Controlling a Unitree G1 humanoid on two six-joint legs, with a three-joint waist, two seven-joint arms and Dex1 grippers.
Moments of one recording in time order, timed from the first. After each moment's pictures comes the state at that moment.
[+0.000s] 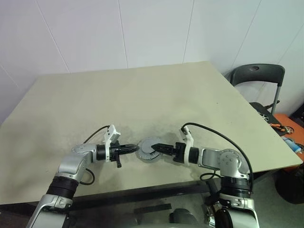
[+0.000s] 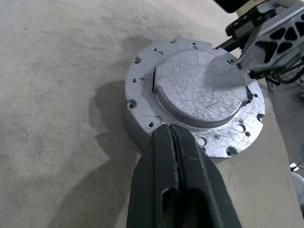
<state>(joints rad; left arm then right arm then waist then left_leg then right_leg) -0.31 0.49 -0.13 0.24 -0.41 0.43 -1.14 -0.36 -0.07 -0.20 -0.02 0.67 1.40 0.49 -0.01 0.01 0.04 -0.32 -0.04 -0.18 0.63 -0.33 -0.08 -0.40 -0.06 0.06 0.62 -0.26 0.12</state>
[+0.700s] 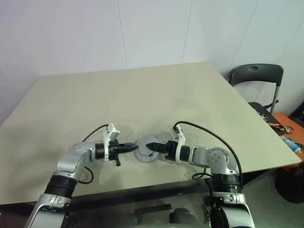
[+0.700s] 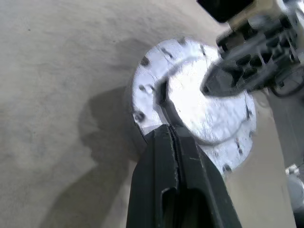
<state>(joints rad) -0.32 0.50 -0.07 0.19 -0.43 0.53 -1.08 -0.40 -0.06 -0.17 0.11 0.68 1.29 0.48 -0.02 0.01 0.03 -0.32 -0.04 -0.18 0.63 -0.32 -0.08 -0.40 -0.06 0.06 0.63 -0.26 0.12</state>
